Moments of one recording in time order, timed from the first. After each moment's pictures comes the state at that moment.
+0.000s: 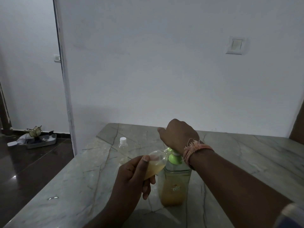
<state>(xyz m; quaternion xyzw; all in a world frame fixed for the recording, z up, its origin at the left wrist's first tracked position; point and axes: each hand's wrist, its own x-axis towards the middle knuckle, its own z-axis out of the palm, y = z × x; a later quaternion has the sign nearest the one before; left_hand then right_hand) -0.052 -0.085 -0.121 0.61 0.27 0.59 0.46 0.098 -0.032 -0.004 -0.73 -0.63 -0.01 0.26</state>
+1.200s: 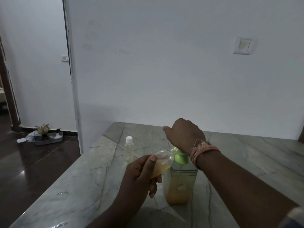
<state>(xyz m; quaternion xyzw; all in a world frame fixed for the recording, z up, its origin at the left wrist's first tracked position) -0.053 -0.087 -0.119 0.61 0.28 0.58 0.45 0.097 -0.028 -0.005 -0.72 -0.64 -0.05 0.26</state>
